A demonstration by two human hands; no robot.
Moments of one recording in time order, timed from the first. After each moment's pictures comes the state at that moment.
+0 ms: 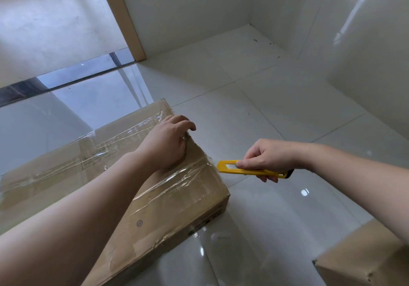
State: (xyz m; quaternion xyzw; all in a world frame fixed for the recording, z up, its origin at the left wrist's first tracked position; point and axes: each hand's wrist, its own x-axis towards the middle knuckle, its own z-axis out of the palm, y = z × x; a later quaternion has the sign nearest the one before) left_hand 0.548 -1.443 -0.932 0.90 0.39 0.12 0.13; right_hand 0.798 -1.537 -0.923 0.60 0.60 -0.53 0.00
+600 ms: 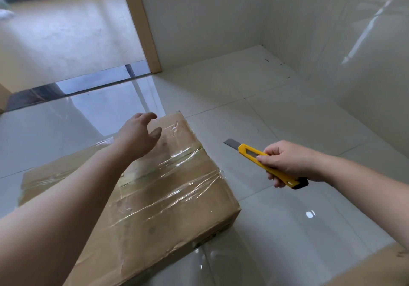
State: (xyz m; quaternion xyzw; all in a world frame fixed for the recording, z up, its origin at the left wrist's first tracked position) left_hand 0.483 -1.401 -0.910 0.76 0.62 0.11 0.15; right_hand 0.799 -1.534 -0.906 0.69 0.49 -0.52 -0.14
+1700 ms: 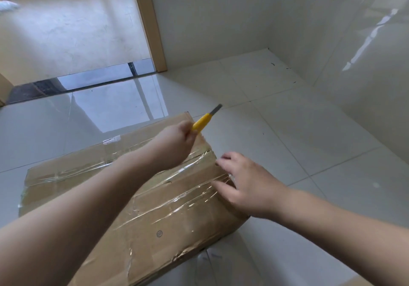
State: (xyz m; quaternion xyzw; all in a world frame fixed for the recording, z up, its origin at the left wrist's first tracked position) left_hand 0.528 -1.450 -0.872 0.76 0.55 0.09 0.33; right_hand 0.690 -1.547 -0.892 0.62 0.73 -0.28 -0.11
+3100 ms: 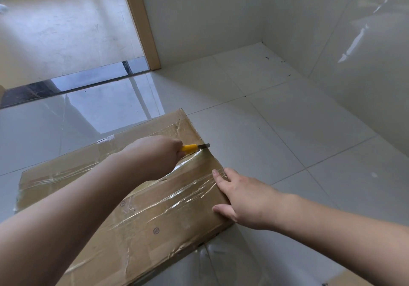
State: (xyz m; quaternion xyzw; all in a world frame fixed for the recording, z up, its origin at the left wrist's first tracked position) left_hand 0.511 -1.451 -0.878 0.86 0.48 -0.15 0.06; right_hand 0.691 -1.565 -0.904 0.59 0.75 -0.28 0.12
